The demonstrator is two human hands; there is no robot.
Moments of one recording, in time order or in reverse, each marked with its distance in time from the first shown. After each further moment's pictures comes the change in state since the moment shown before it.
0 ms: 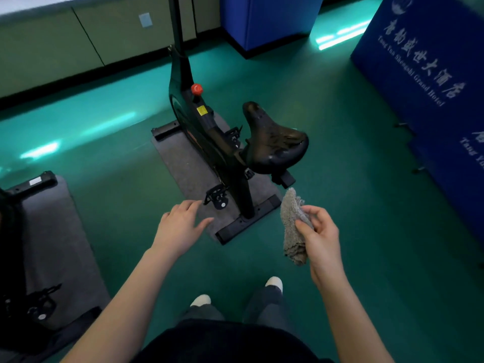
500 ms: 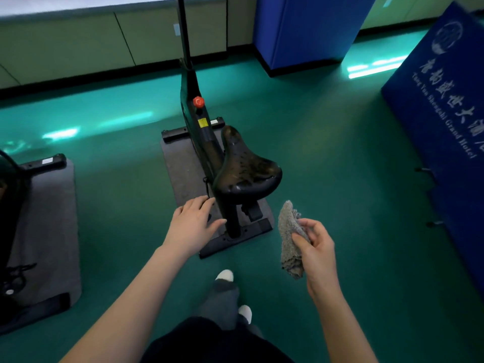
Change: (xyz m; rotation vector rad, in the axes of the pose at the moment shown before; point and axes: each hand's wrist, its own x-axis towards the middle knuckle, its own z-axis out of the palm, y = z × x) left_hand 0.081 0.157 0.007 -0.008 0.115 -0.101; right_hand 0.141 -0.028 -0.105 -0.046 -0.195 -0.022
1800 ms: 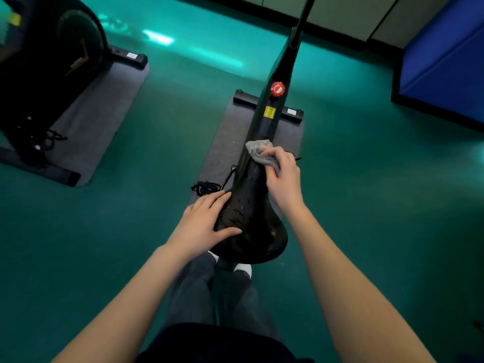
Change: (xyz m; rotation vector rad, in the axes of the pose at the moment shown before) left_hand 0.134 0.055 0.047 -0.438 0.106 -0.491; right_hand 0.321 -0.056 0.170 -0.625 -0.810 -0.595
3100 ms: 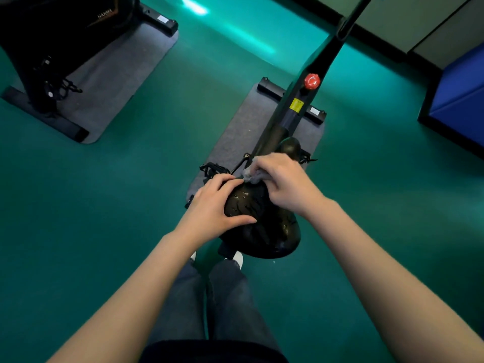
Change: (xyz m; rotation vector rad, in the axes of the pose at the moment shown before) left_hand -0.006 0.000 0.015 -0.301 0.213 -0.089; right_hand 0.001 -0.022 0.006 -0.516 -0.602 -0.591
